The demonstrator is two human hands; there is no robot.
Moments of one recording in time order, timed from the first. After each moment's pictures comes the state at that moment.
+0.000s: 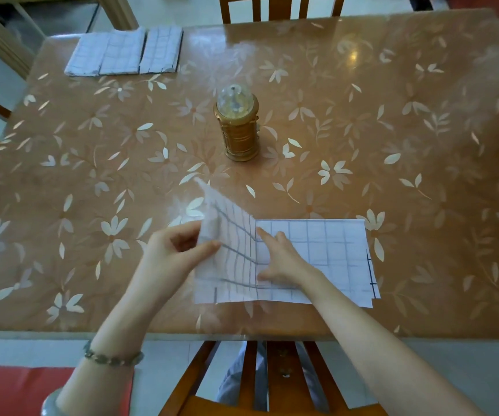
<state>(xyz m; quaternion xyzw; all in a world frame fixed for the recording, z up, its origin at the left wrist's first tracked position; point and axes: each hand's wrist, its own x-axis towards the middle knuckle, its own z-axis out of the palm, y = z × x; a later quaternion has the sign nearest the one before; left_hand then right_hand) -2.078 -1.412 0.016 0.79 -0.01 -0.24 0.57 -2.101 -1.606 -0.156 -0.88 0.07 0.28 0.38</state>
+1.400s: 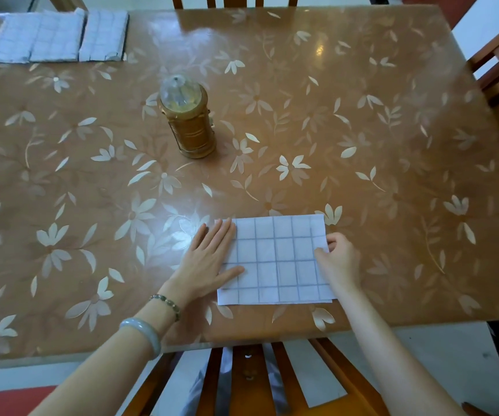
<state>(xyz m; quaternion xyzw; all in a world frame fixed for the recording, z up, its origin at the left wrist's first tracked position) -2.067 -1.477 -0.184 0.90 -0.40 -0.15 0.07 -2.172 -1.728 -0.146 -0.82 0.44 0.03 0.37</state>
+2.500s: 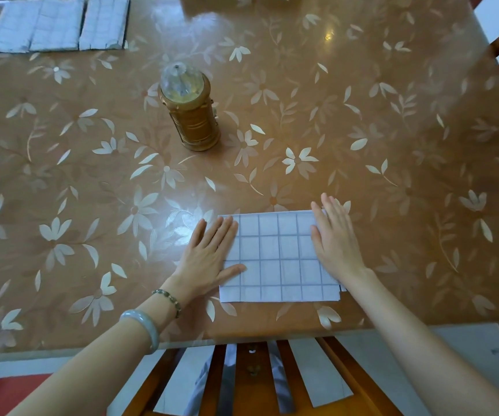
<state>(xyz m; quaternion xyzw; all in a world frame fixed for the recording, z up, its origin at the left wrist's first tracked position) -2.067 -1.470 -0.200 0.90 -0.42 -0.11 0.01 -2.151 -1.751 -0.180 -0.98 0.11 0.02 0.14</state>
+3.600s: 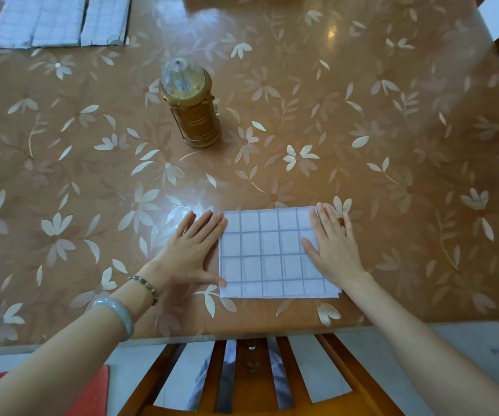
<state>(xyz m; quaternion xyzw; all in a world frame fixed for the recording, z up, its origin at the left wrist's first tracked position) -2.041 -1.446 -0.177 0.87 -0.45 -0.20 -0.06 -2.166 -1.751 -0.192 -0.98 0.09 0.16 0.04</state>
